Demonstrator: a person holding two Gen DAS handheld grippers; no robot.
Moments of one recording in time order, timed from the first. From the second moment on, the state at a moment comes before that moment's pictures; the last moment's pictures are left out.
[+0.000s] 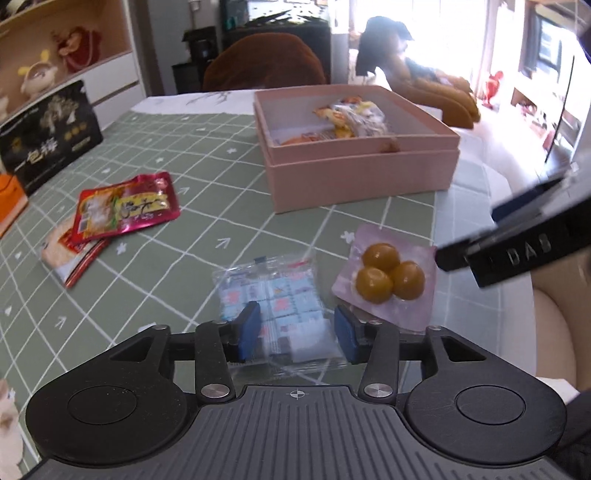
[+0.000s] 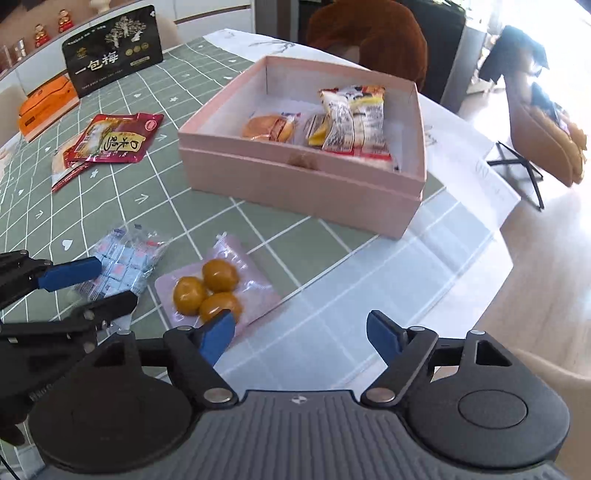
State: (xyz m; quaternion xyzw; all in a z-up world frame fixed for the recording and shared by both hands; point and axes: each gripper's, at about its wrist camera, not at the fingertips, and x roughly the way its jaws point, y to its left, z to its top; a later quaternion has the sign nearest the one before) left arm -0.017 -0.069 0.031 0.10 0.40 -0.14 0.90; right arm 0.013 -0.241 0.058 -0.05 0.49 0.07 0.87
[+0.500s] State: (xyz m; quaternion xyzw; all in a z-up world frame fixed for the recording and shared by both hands) left arm 0.022 -0.036 0.024 0.00 0.44 -0.09 0.89; right arm 0.051 -0.252 0.041 -0.05 0.50 0.13 0.85
